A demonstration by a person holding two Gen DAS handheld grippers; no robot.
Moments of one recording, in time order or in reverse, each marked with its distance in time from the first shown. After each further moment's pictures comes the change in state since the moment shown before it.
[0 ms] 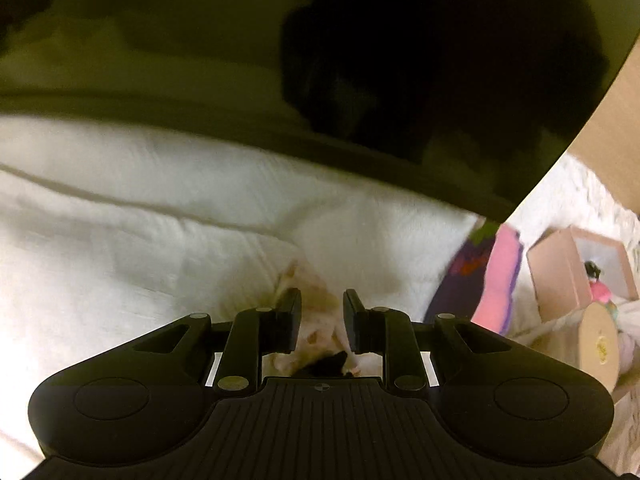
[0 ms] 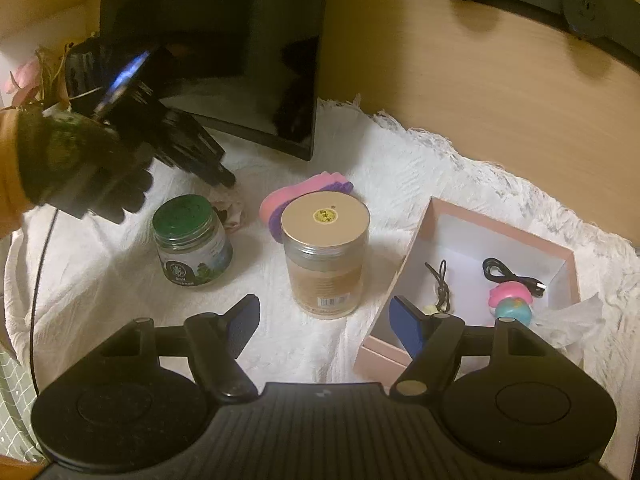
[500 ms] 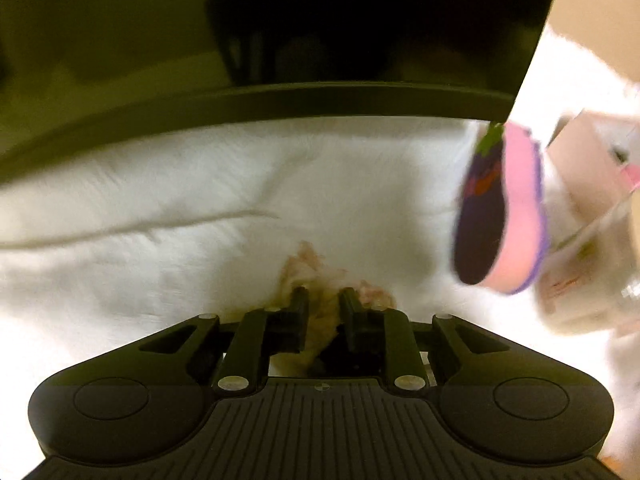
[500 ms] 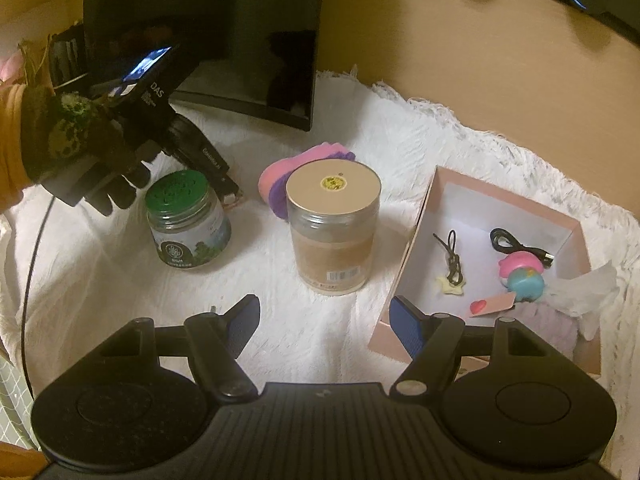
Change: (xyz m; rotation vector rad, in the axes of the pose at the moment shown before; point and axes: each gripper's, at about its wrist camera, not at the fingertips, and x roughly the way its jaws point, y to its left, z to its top) left arm 0.020 -0.032 -0.007 0.330 0.101 0.141; right arm 0.017 0.012 -0.010 0.034 0.057 -0.025
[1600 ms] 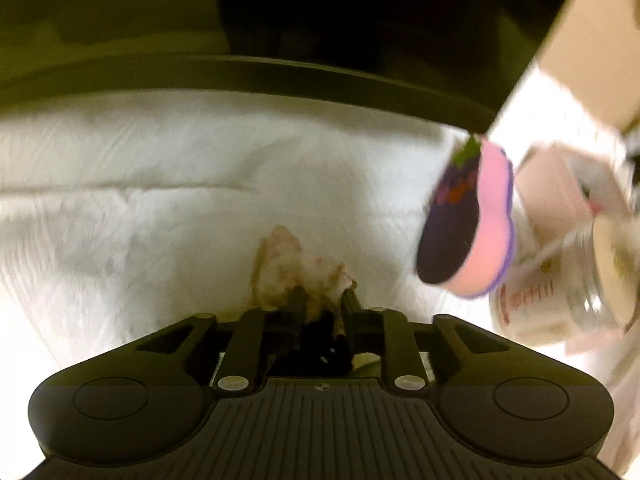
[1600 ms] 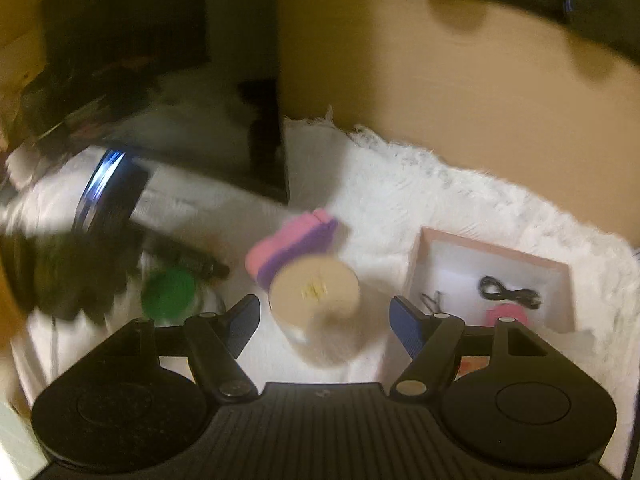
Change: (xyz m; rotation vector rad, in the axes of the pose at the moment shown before) left arm -0.013 0.026 -0.024 -0.187 -0.040 -0.222; right arm 0.006 -0.026 0.120 0.157 0.093 0.021
